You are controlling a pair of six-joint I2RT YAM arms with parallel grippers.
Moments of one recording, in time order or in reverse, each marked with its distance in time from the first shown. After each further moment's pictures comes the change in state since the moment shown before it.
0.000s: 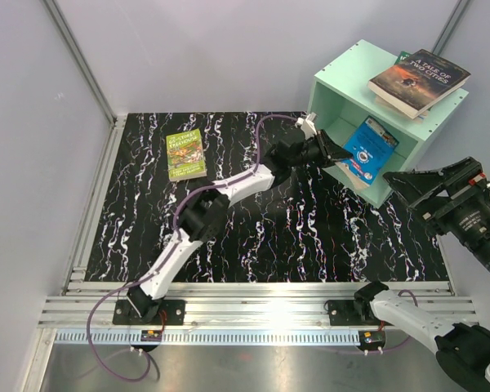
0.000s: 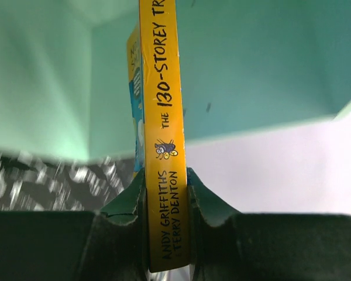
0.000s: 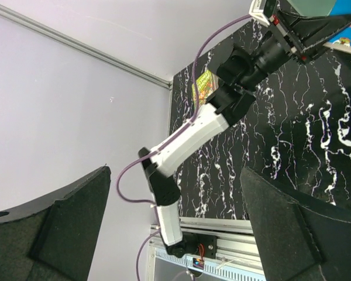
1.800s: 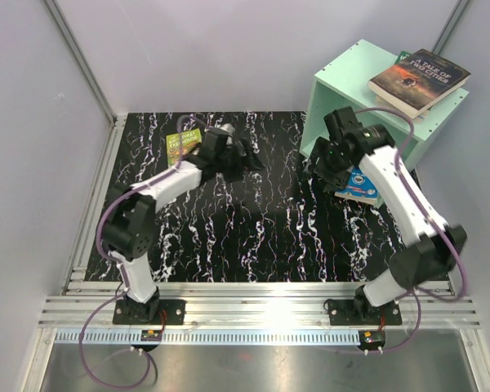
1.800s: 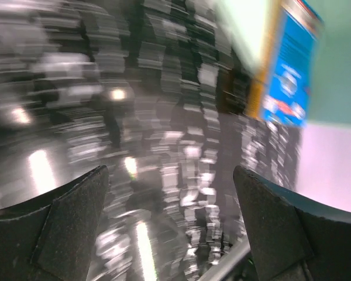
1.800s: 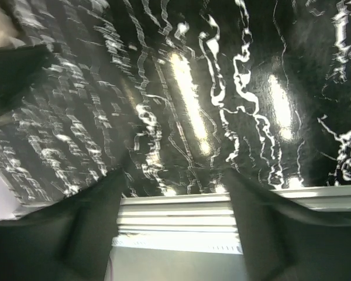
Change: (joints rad) left arm 0.257 -0.590 -0.704 -0.511 -0.164 0.413; right arm -0.140 0.574 -0.400 0.113 -0.156 -0.213
